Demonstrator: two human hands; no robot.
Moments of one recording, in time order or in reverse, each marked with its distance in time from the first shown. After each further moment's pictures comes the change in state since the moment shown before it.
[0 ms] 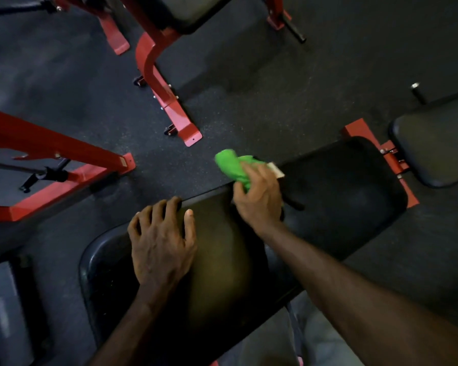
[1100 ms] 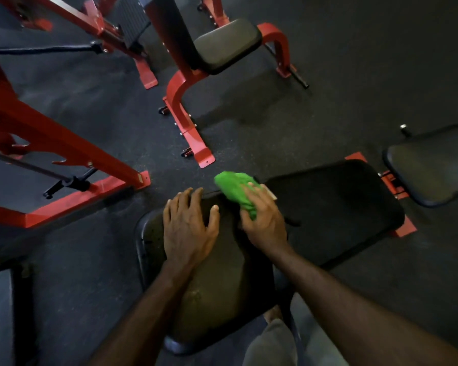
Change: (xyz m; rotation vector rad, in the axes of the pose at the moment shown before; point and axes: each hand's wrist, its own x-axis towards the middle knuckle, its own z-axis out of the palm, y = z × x) left_hand -0.019 -0.035 -0.009 -0.254 0.101 0.086; right_hand -0.075 -0.037 -0.012 0.132 -0.103 -0.136
